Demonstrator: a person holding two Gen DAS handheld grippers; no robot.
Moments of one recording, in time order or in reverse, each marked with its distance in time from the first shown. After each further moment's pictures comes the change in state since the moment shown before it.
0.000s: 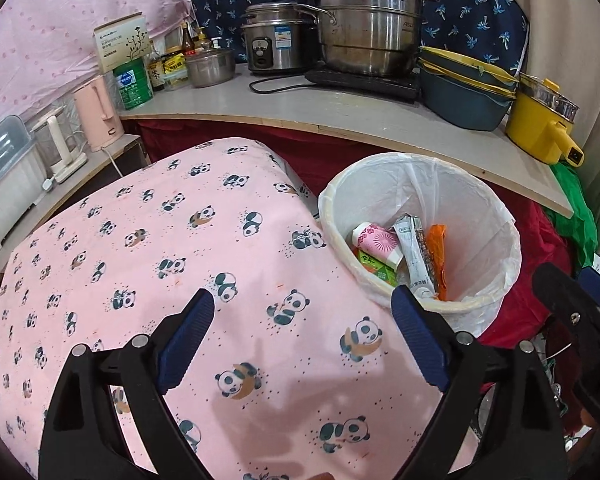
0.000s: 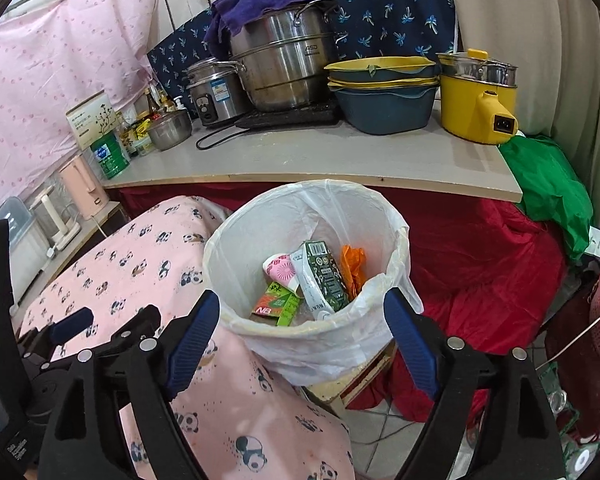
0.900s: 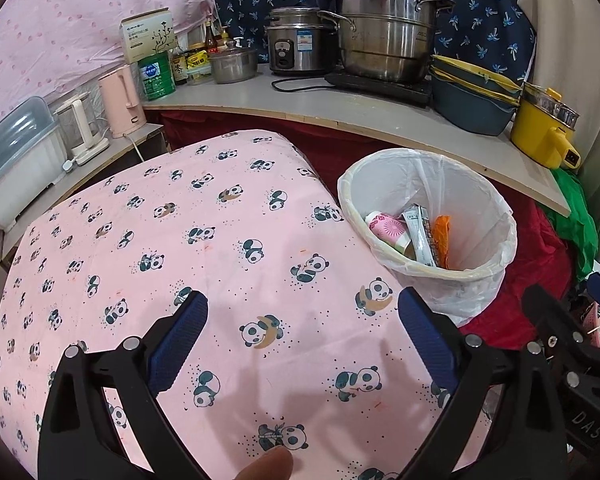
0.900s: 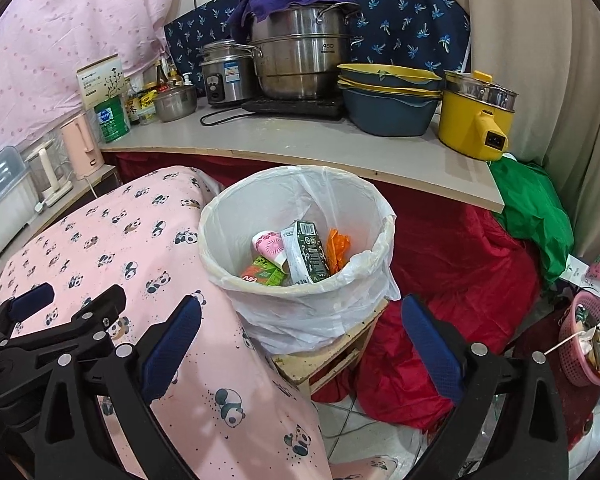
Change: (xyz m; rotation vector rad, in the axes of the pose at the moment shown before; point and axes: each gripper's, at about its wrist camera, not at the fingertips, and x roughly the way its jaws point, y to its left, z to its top) left arm -0.031 0.014 -0.031 -0.051 -0.012 0.024; right arm -0.021 0.014 -0.027 -0.134 0.007 -0.074
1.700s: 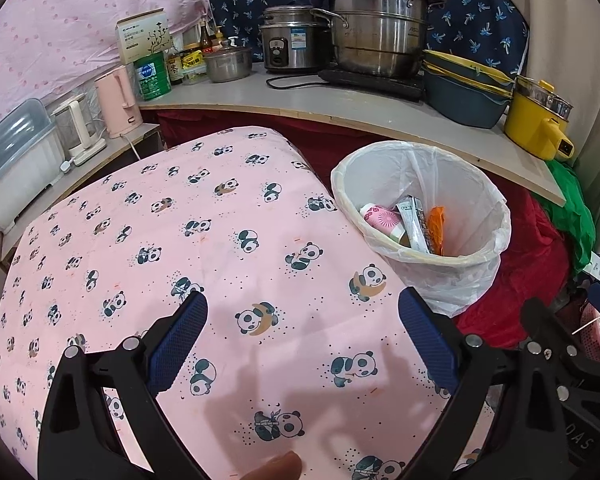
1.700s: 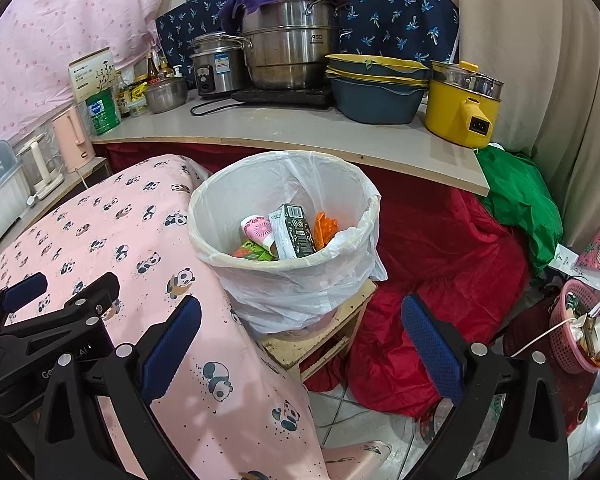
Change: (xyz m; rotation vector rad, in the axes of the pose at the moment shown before) left arm -0.005 -0.005 -0.009 0.012 -0.001 0.000; right arm -0.008 -0.003 -0.016 0.003 0.027 -0.041
